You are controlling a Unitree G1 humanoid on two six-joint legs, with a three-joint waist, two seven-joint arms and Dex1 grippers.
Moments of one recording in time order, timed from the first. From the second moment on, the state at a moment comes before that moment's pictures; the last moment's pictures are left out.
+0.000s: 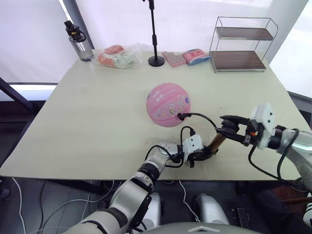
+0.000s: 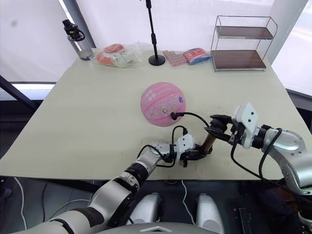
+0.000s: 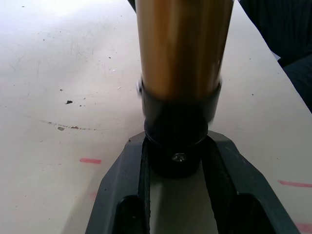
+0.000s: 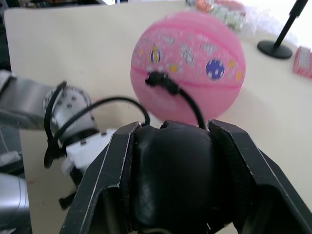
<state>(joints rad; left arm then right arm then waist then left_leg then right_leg) -0.62 -0.02 -0.35 1.03 0.12 -0.39 -0.93 -0.10 -0.76 -0.06 -0.38 0.54 0.40 0.87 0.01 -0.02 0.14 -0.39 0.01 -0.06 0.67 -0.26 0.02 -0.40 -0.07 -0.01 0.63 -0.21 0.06</state>
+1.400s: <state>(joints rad) -0.63 -0.02 -0.35 1.03 0.12 -0.39 -0.94 -0.21 -0.84 -0.14 -0.41 0.66 0.51 0.90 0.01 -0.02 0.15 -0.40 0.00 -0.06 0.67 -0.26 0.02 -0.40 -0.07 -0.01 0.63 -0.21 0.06</state>
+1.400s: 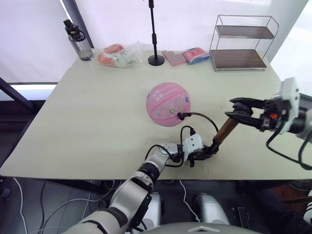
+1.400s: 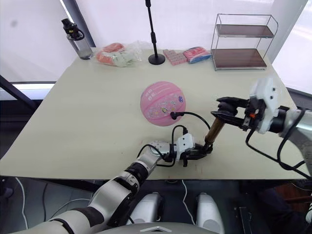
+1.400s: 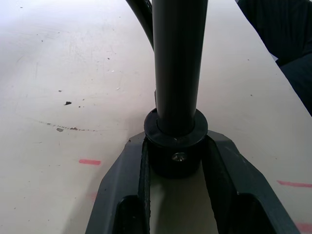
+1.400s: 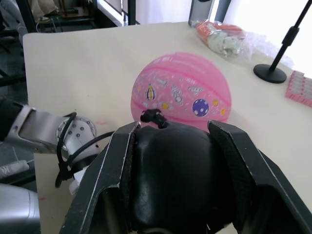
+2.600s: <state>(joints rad) -0.63 -0.03 -0.35 1.03 0.11 -0.39 -0.95 -0.46 -1.05 -0.33 -0.37 0.95 0.82 0.92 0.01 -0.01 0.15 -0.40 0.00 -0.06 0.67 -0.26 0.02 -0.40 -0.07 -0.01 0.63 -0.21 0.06</state>
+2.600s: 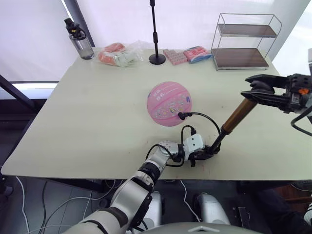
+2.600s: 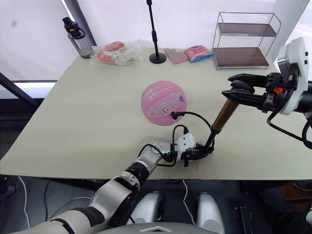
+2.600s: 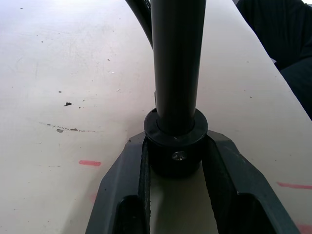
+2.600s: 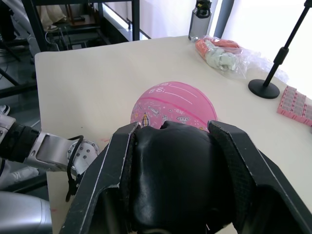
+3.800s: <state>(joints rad) -0.63 -0.03 -0.35 1.03 0.11 -0.39 -0.94 -0.22 -0.87 -0.19 -0.38 0.70 0.57 0.93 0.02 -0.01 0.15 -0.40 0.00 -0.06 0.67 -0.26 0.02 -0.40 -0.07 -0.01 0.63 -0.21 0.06</state>
